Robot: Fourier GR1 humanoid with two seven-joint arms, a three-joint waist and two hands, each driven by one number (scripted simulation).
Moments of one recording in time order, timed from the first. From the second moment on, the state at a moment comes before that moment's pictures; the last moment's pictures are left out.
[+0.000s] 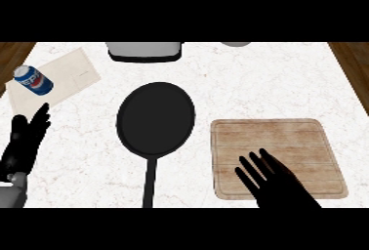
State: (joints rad) left arm -0.09 0.48 0.00 -1.32 0.07 0.17 0.23; right arm -0.13 -0.68 0.77 -2.05 1.20 0.59 0.27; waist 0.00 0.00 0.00
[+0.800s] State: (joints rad) left arm -0.11 0.42 0.06 -1.30 0.00 0.13 0.23; right arm -0.07 -0.64 0.71 -1.87 1.40 0.48 0.14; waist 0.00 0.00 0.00
